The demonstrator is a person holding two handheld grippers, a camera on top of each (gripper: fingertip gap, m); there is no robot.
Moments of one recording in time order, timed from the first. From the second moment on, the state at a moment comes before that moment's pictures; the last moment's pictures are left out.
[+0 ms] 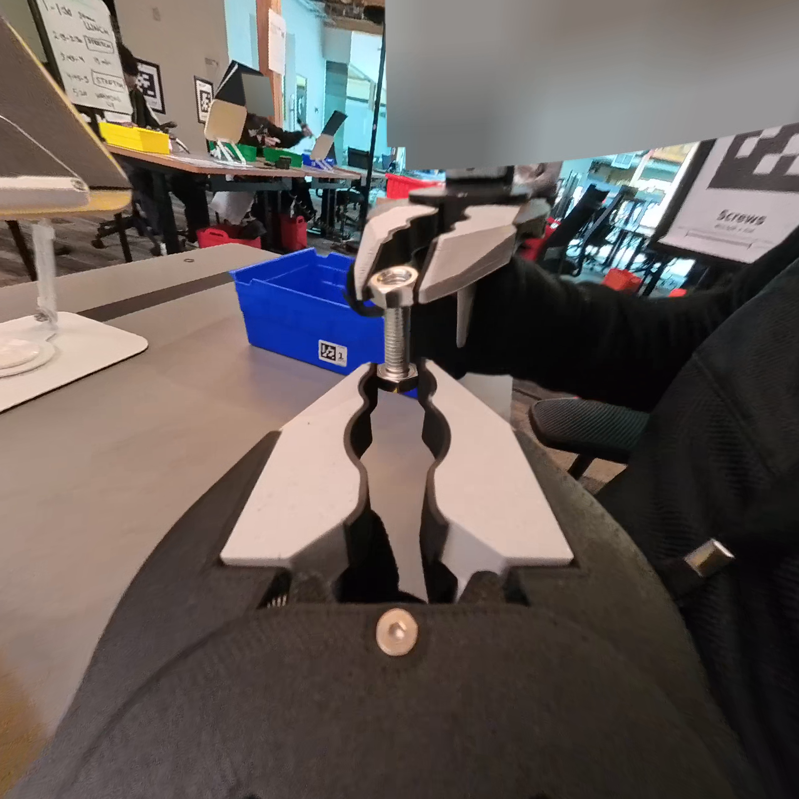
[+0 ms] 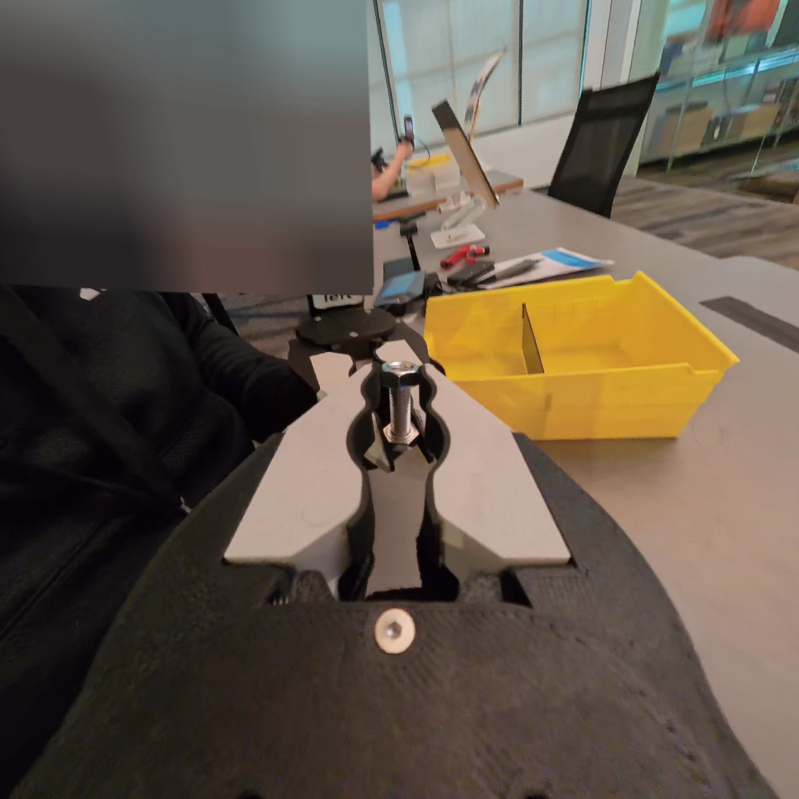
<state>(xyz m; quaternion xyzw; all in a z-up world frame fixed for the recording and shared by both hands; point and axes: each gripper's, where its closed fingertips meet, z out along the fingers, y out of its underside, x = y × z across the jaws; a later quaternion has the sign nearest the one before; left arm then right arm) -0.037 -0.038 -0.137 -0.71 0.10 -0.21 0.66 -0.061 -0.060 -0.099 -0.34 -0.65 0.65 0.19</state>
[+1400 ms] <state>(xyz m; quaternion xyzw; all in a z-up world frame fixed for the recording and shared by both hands) -0.029 -0.039 -0.127 -0.70 0.10 -0.26 0.66 -0.056 -0.059 -0.087 -0.31 -0.59 0.71 0.23</state>
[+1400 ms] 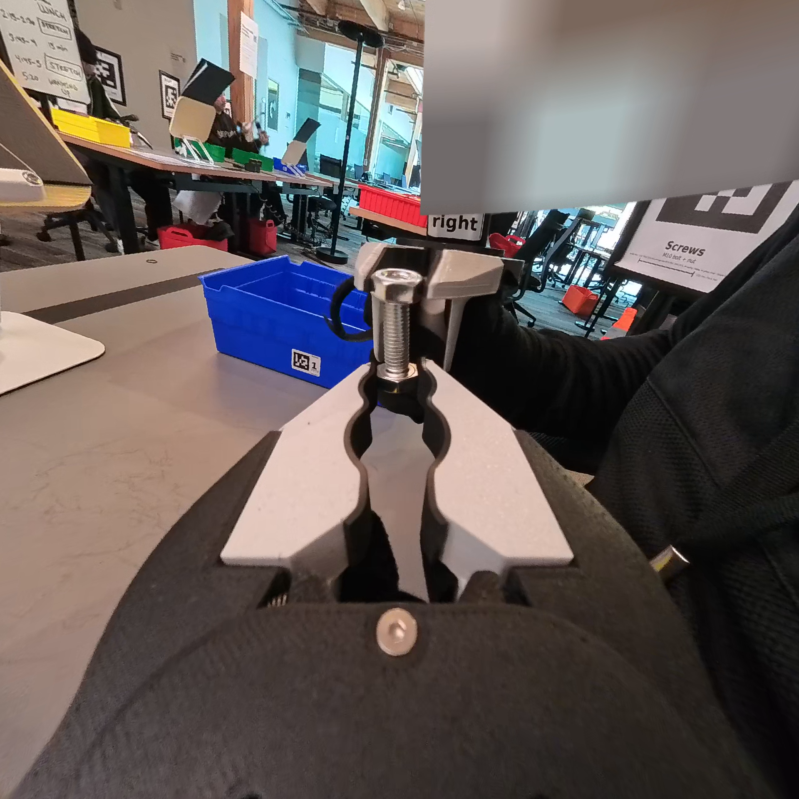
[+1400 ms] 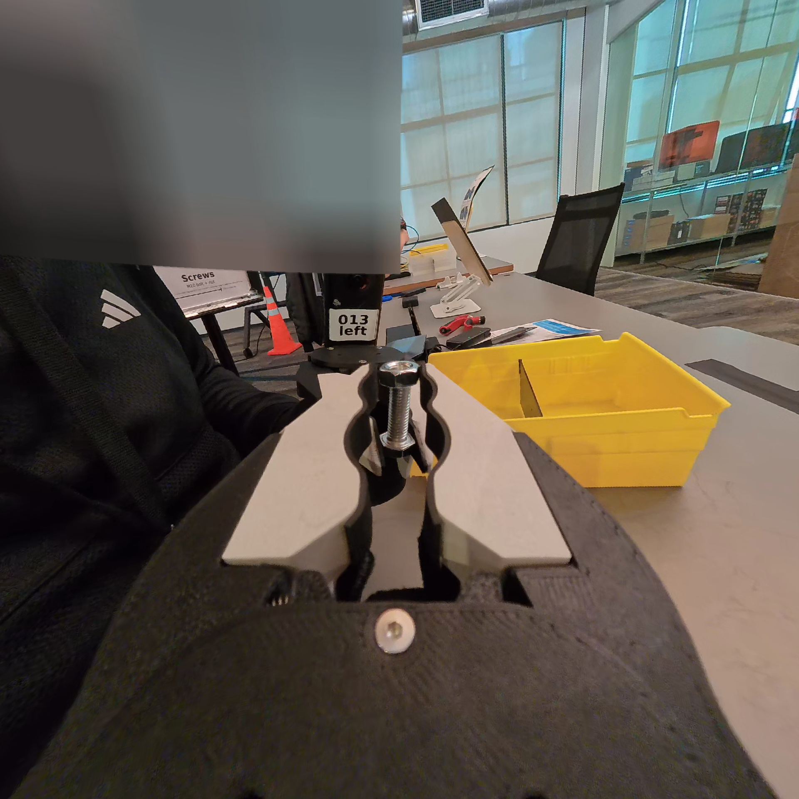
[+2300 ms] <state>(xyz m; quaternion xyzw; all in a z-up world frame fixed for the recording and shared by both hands) -0.030 -0.036 -0.134 -0.71 0.09 -0.25 0.65 -0.051 -0.051 -0.093 -0.32 -0.59 0.70 0.24</state>
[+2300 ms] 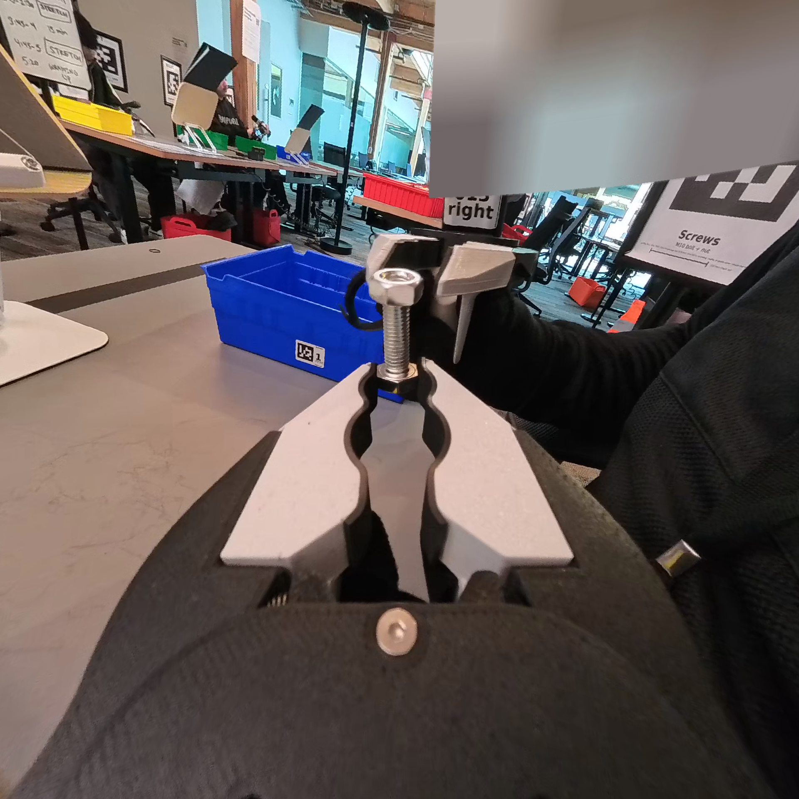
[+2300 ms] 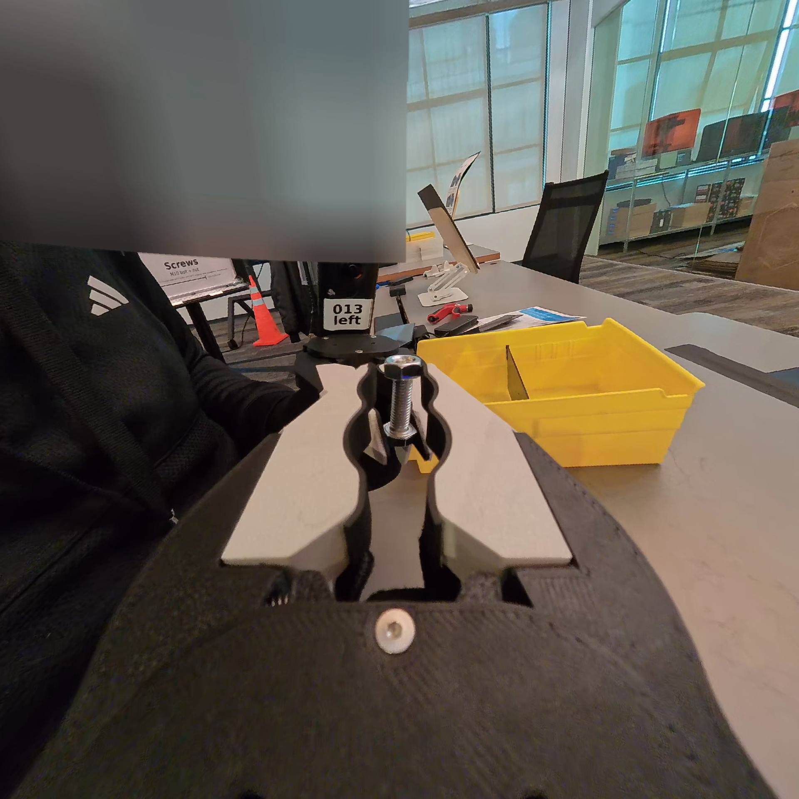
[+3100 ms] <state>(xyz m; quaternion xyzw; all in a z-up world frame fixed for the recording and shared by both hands) -0.035 -0.031 -0.144 -0.73 0.10 -0.23 0.64 -0.046 -0.049 -0.097 -0.33 -0.60 0.70 0.23</state>
